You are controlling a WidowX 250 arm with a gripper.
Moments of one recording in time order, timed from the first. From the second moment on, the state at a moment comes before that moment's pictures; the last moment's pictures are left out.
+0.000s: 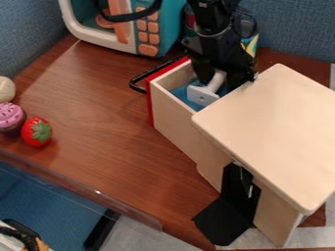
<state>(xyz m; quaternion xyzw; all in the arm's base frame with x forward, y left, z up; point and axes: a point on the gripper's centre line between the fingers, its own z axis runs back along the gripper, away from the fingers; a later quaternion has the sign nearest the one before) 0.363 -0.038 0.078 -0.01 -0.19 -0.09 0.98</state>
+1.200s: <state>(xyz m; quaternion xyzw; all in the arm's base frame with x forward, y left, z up) 0.366 -0.031 0.075 0.01 -0.17 -0.10 0.98</state>
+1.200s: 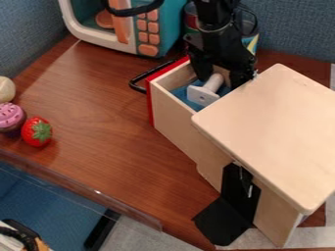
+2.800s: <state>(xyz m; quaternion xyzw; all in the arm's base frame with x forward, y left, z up) 0.322 -0.010 0.150 -0.03 -0.23 -0.14 0.96</state>
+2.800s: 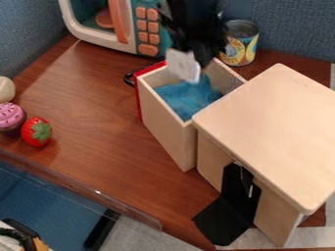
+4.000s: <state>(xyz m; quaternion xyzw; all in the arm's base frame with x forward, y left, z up) 0.225 0.092 0.039 0.04 -0.13 -0.07 0.99</state>
